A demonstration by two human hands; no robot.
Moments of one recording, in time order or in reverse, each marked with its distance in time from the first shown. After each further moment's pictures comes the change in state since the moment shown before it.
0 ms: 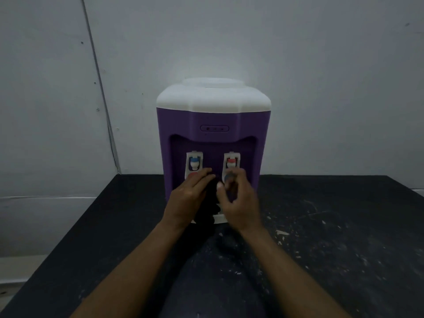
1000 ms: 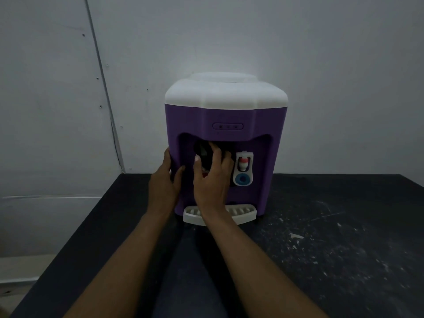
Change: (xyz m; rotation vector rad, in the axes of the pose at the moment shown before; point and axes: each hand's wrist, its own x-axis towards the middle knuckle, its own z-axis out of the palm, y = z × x) left_hand 0.006 -0.065 -0.020 -0.298 0.160 -0.496; right_hand 0.046 -0.057 0.099 -0.042 0.226 0.211
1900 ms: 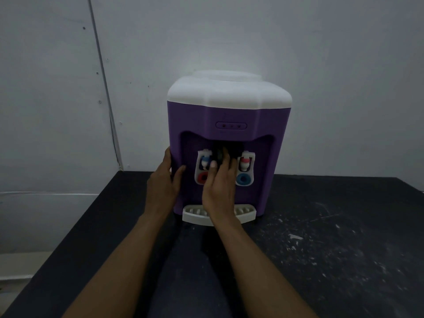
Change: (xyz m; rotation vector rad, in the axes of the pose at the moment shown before) left_hand -0.001 -0.009 0.000 0.085 0.026 0.046; right_hand -0.006 0.022 -0.011 0.008 -0.117 0.055
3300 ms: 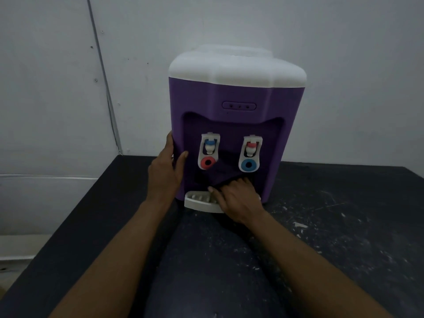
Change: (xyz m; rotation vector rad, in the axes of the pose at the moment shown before) left_hand -0.006 0.001 0.001 -0.001 0.012 -0.015; right_hand -0.009 0.082 -0.039 -0.720 -0.511 -0.440
